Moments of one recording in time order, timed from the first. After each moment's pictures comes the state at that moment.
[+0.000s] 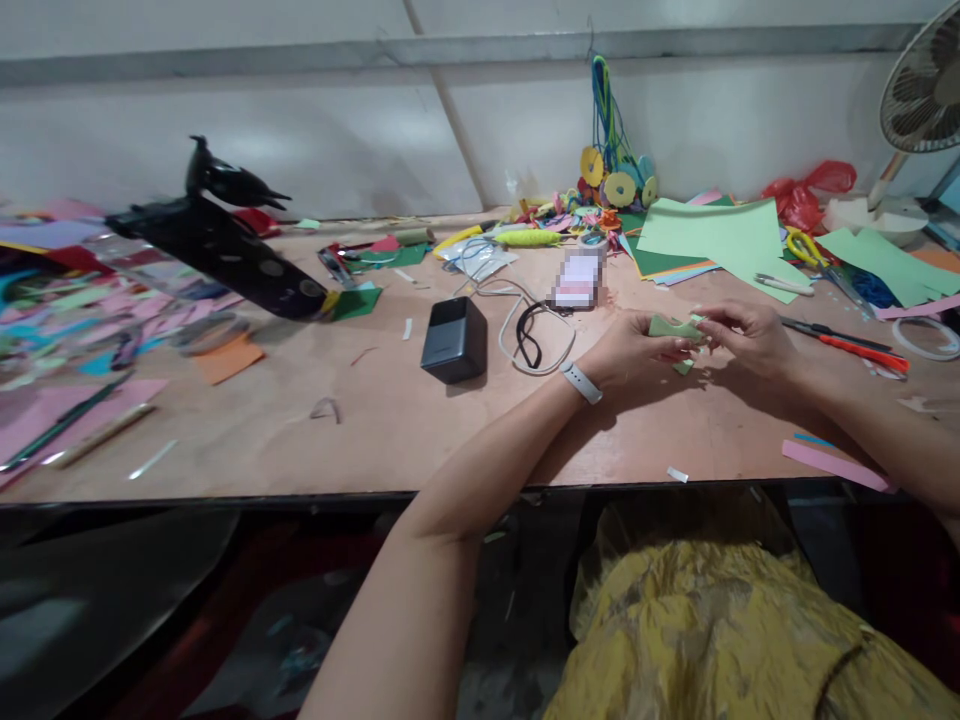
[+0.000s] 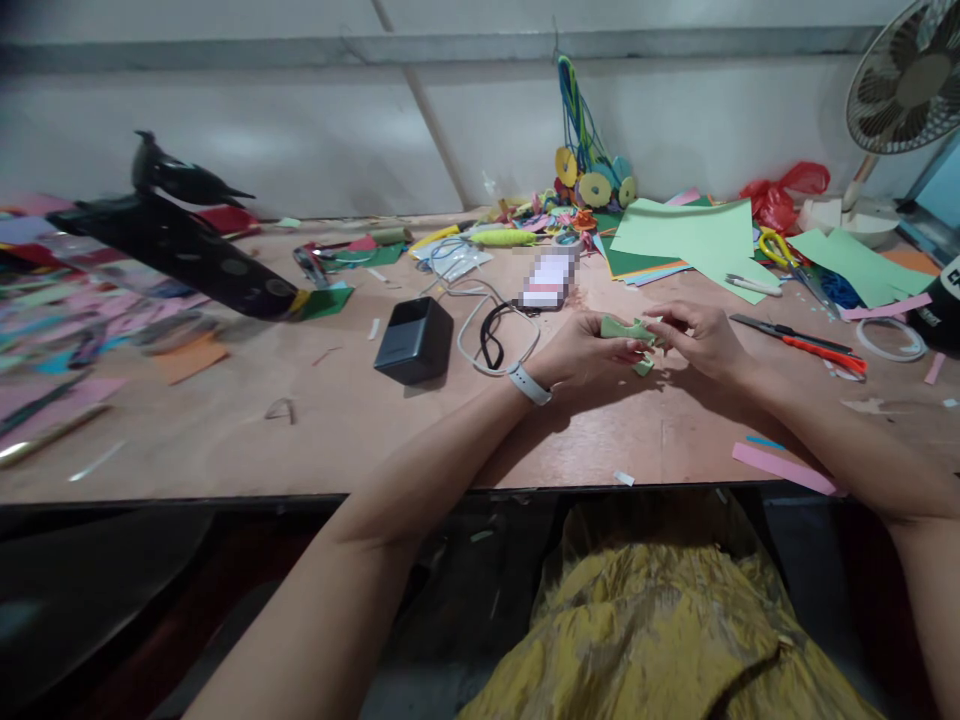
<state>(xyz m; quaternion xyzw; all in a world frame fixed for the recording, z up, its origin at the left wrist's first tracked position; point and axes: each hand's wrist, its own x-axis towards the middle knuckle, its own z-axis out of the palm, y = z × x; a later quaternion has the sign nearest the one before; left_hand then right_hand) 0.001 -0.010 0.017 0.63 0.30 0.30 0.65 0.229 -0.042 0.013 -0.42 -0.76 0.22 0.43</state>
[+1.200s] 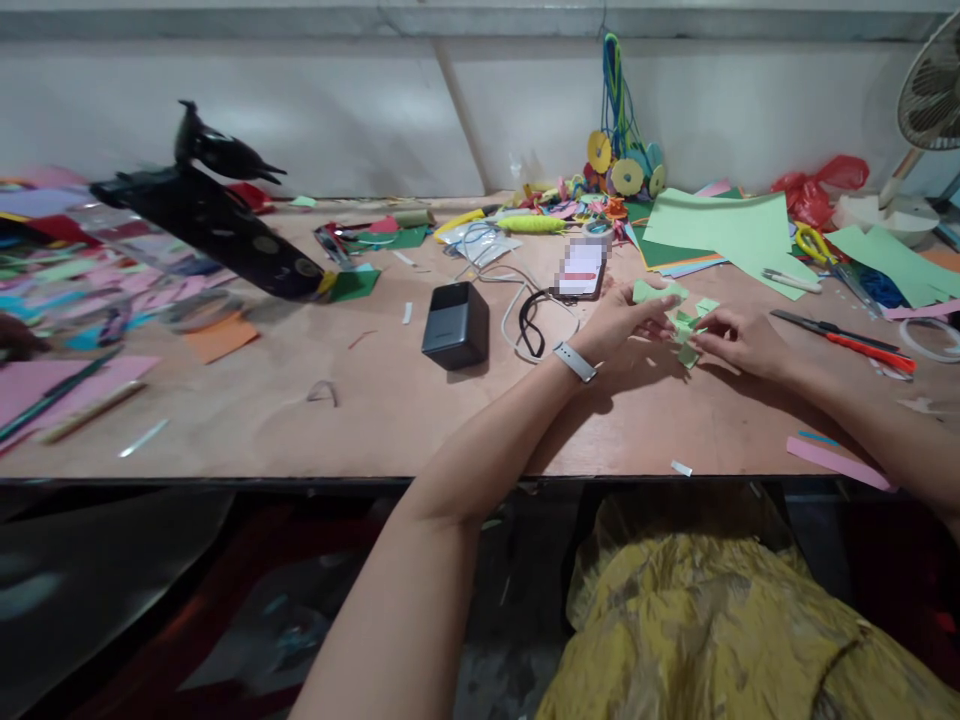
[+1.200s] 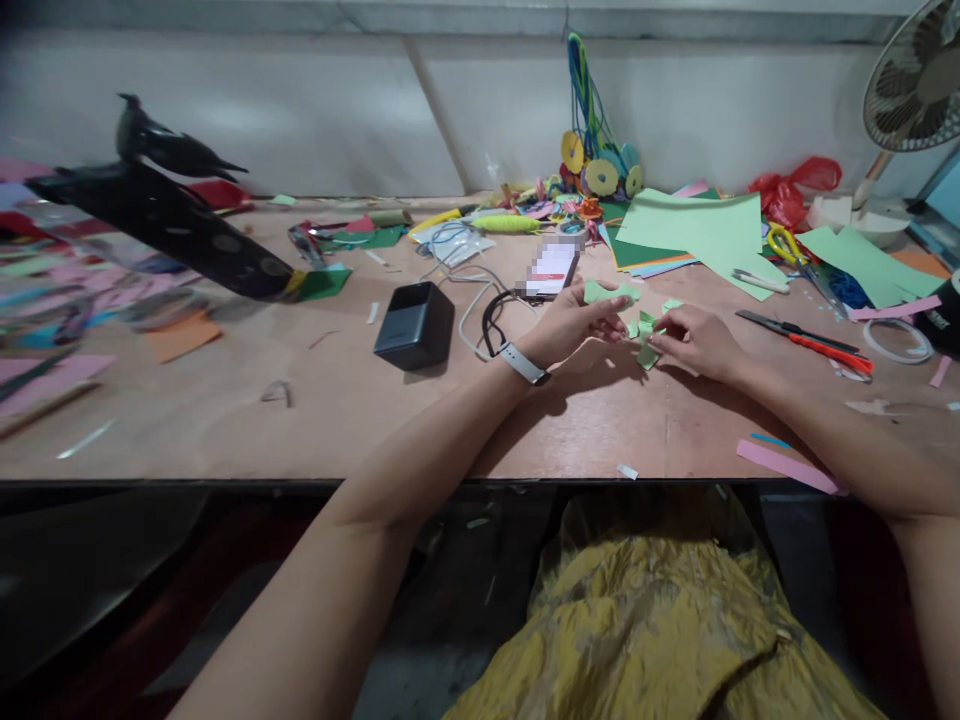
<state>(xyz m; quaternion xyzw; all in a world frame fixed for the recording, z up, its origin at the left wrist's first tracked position) -0.008 0.005 0.023 0.59 0.35 0.37 0.63 0.228 -0.039 0.006 -0.47 -0.79 0.22 0.33</state>
